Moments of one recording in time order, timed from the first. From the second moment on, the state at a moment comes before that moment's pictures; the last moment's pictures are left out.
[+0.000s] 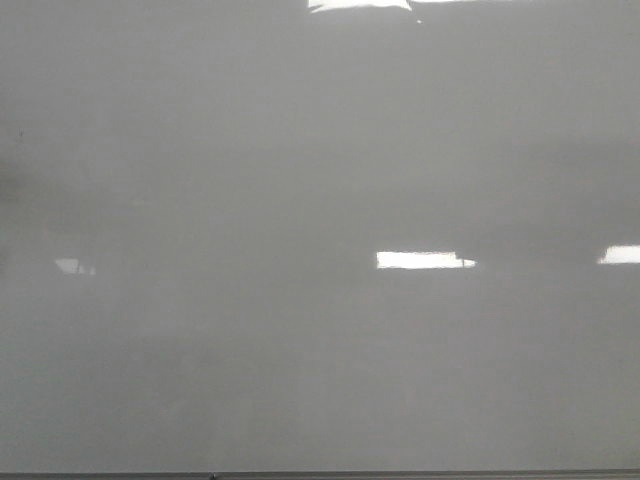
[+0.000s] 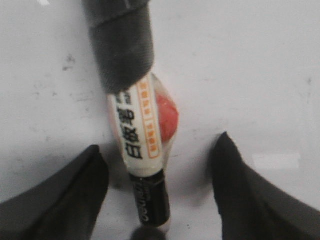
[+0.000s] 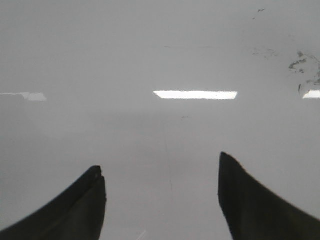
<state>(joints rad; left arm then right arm) 0.03 1.47 -0.67 0.00 -0.12 0.10 -0.01 0.20 -0.32 0.11 0.36 -0.05</state>
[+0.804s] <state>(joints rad) -0.23 1.16 -0.68 0.03 0.41 0.13 -0.01 0.20 -0.35 0.11 0.43 -0.05</state>
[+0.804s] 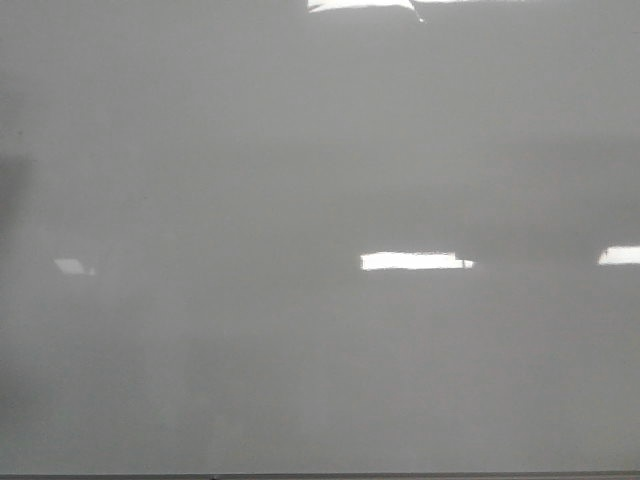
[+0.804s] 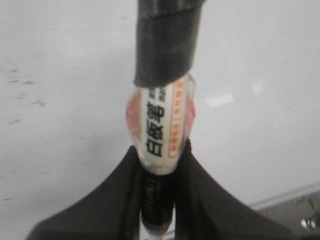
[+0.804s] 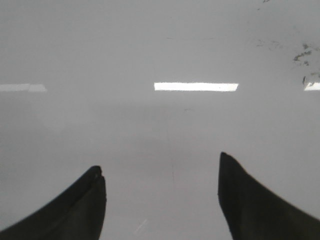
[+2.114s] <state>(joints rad) -1.01 0.99 -0.77 0.06 0.70 0.50 0.79 1.09 -0.94 0.71 0.75 -0.89</state>
